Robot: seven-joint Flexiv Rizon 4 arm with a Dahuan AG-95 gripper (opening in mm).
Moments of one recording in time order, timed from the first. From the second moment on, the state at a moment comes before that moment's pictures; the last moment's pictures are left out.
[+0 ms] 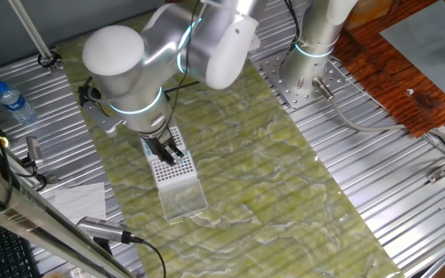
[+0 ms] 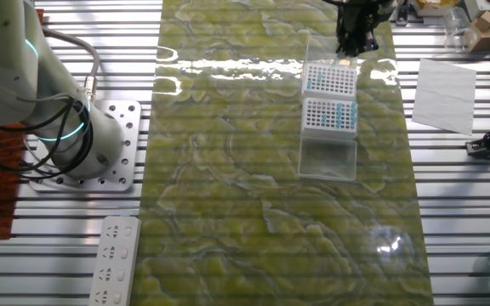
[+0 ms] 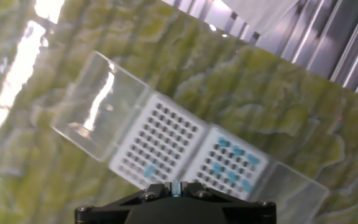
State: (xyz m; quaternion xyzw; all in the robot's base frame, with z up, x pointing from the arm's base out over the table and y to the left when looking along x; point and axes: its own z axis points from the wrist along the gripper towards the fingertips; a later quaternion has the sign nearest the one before) arm 0.558 0.153 0.133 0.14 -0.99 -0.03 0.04
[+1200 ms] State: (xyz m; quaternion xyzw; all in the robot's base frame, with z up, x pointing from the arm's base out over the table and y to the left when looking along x) arm 0.558 0.155 0.124 0.14 -0.99 -0.03 0.03
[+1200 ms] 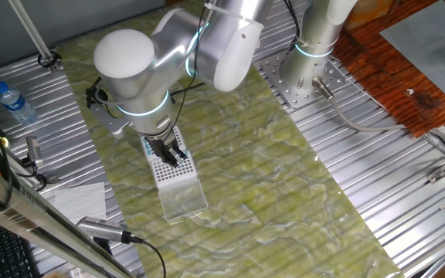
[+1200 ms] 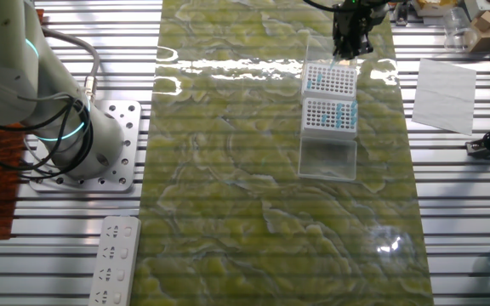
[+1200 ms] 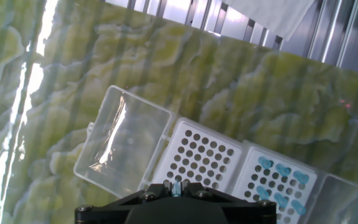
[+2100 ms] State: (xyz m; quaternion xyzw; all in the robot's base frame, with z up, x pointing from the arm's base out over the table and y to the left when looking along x) arm 0.558 0.154 0.118 0.14 -0.99 -0.03 0.02
